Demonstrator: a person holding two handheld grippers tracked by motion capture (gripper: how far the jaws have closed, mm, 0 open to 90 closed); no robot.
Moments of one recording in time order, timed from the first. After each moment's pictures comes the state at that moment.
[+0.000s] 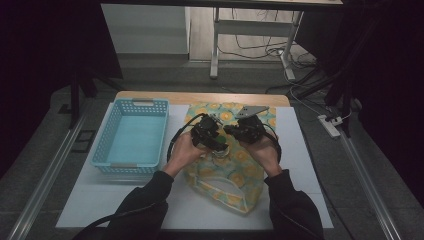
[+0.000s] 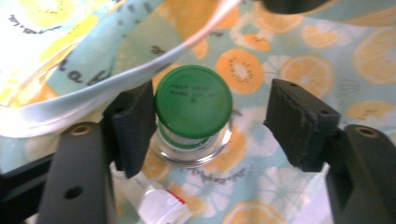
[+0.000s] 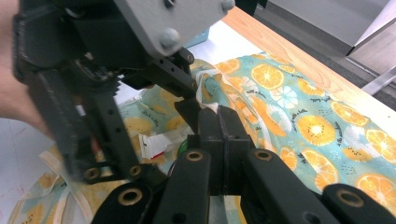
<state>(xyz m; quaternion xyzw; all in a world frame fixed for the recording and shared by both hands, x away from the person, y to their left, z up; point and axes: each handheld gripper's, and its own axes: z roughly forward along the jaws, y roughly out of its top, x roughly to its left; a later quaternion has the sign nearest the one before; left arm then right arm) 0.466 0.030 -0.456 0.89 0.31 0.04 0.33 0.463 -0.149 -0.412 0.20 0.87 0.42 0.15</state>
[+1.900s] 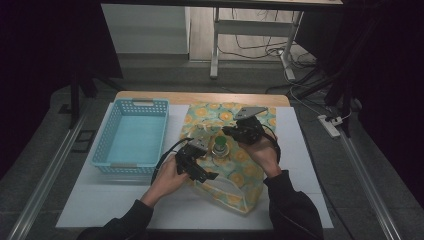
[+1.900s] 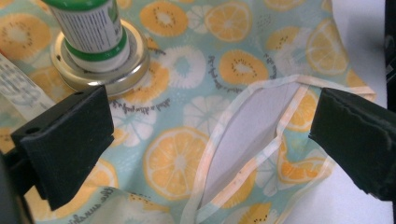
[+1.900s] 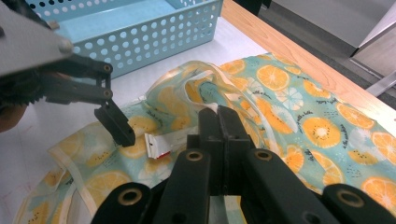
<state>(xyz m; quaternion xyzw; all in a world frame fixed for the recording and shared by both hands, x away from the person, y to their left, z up) 0.391 0.061 -0.489 0.89 0.26 0.01 0.39 0.459 -0.146 -0.412 0.20 0.88 0.42 0.14</state>
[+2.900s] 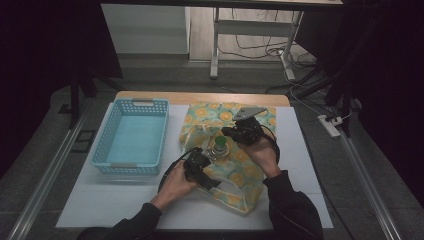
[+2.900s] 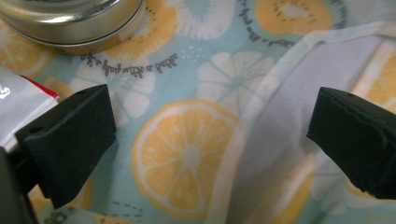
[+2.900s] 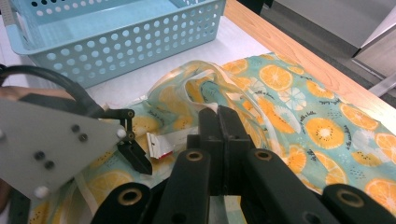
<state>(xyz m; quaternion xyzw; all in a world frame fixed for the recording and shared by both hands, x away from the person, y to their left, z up) 0.397 0.036 -0.533 0.91 0.27 0.03 0.31 0.458 -0.144 -0.413 0.19 0.88 0.42 0.14</state>
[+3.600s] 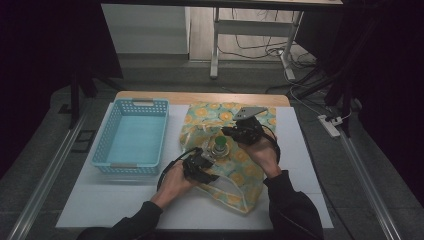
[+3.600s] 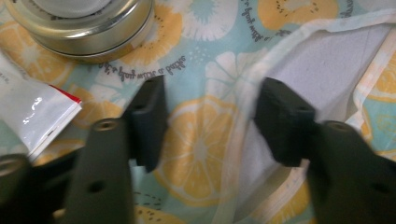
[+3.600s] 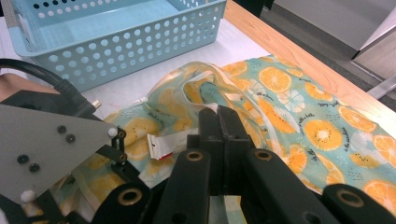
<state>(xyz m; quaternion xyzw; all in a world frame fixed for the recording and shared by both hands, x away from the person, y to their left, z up) 0.394 0.039 -0.525 0.92 0.25 0.06 0.31 0.457 -0.145 -0.411 0.19 0.88 0.42 0.14</state>
